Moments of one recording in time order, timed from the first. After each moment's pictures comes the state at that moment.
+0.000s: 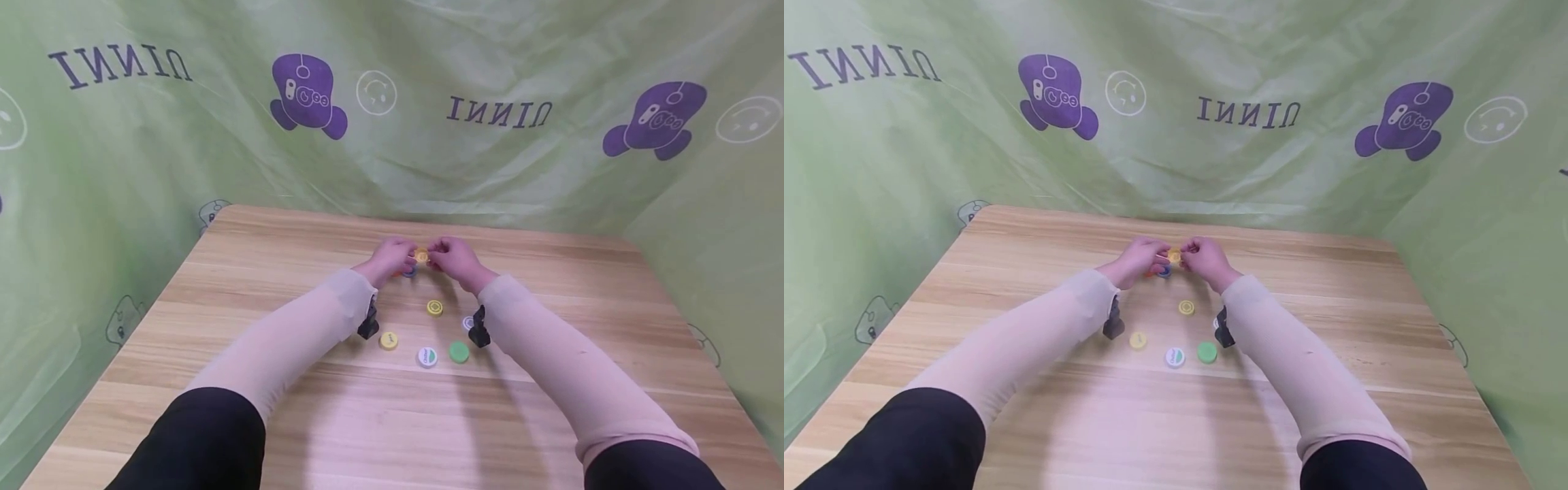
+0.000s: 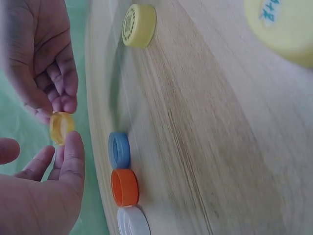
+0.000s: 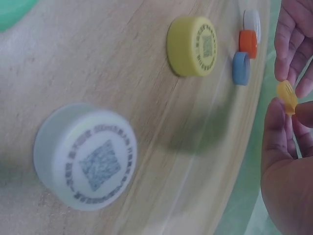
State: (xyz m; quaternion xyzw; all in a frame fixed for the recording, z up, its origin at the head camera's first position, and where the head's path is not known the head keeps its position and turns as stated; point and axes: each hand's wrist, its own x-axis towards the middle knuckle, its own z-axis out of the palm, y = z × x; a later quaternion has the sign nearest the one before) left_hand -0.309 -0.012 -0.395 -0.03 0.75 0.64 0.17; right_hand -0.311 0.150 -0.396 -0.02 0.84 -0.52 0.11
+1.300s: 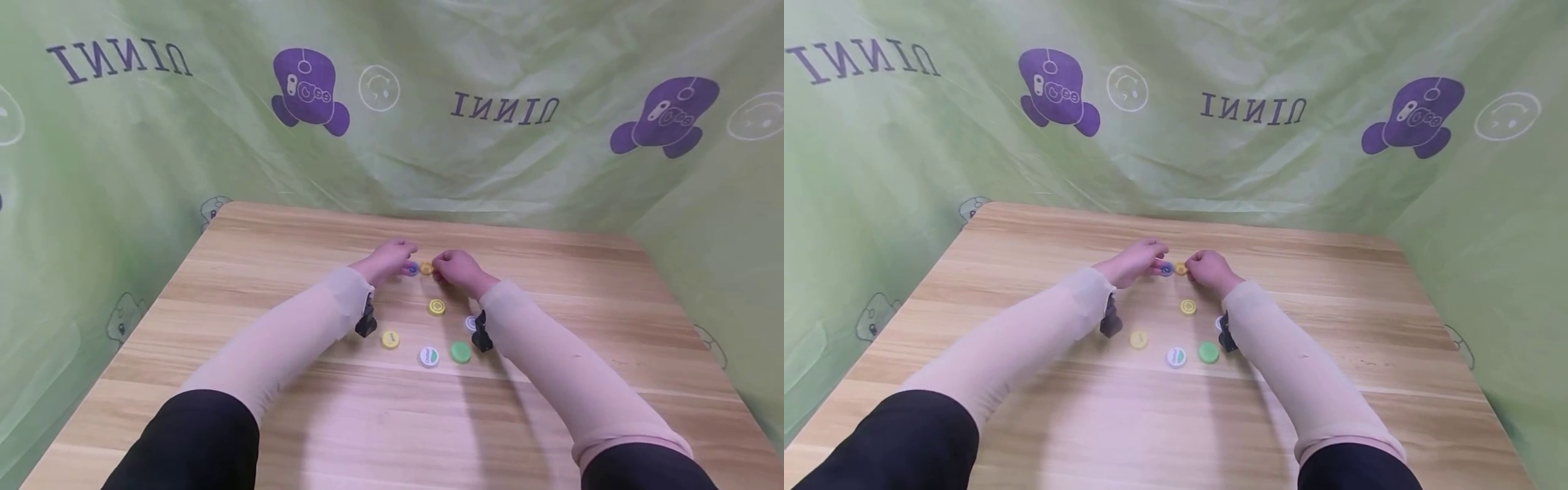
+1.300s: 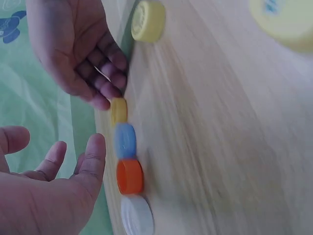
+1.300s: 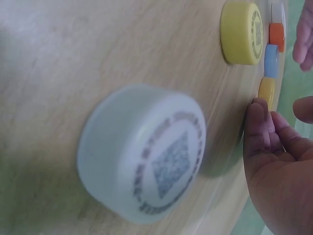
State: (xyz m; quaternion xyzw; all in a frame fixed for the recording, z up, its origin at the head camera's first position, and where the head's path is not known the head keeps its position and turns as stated) left_hand -0.309 -0.019 -0.396 -0.01 0.76 0.62 0.21; right_hand -0.313 0.158 -0.415 -0.02 0.89 -0.41 0.16
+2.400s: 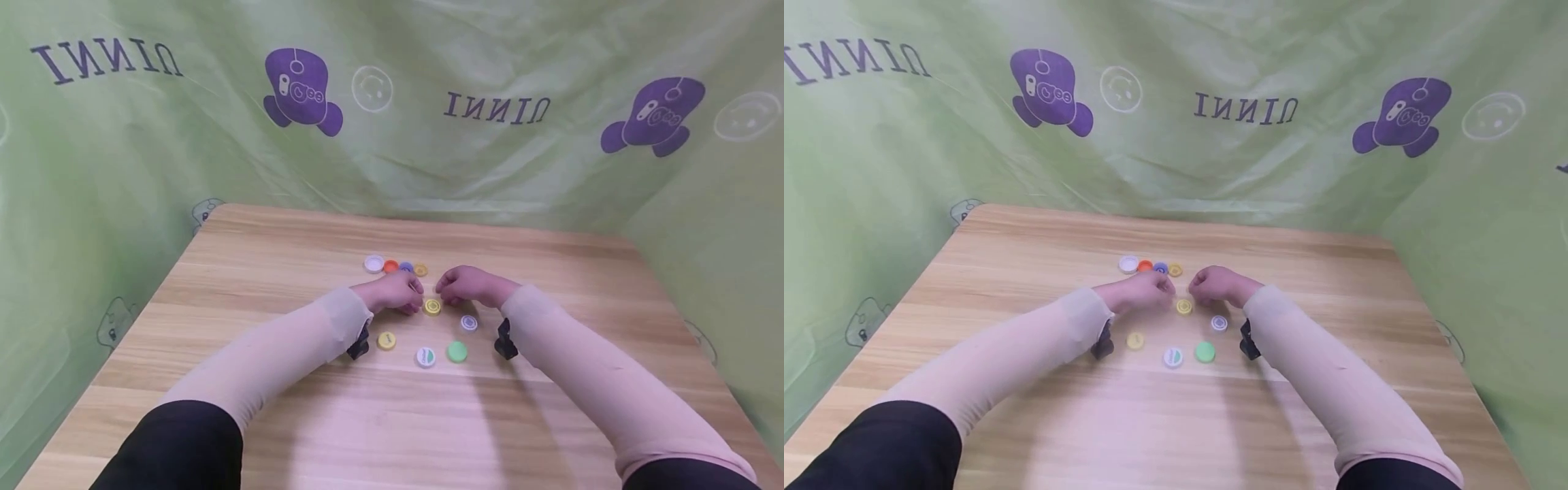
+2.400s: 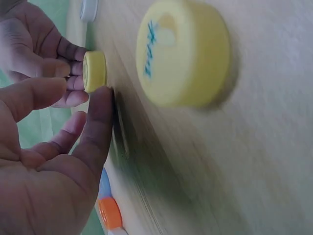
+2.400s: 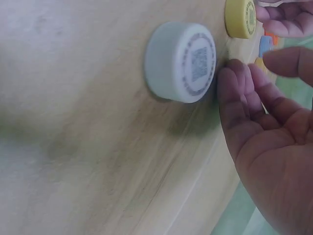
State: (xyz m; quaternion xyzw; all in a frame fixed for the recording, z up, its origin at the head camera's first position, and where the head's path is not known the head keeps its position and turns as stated) left_hand -0.274 -0.011 -0.416 0.10 0.80 0.51 0.30; right_hand -0.294 0.191 -0.405 -0.11 0.86 -0.38 0.31
